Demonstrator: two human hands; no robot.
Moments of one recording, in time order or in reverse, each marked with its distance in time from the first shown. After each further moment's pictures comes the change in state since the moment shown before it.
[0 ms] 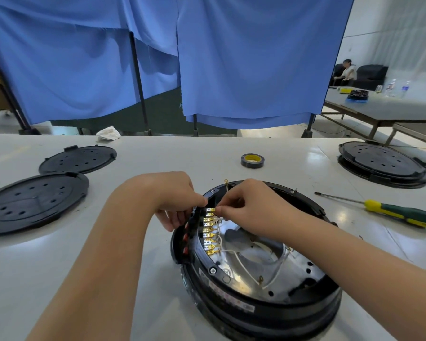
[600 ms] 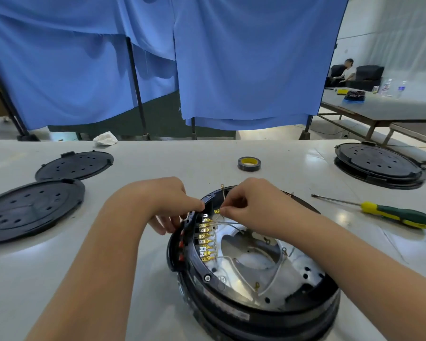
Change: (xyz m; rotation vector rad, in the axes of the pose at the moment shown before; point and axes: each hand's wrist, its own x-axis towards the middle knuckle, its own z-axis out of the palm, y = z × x) left_hand -0.003 -0.001 -0.001 -0.020 0.029 -0.037; right_hand -0.004 -0.001 -0.017 -0.132 0.007 0.032
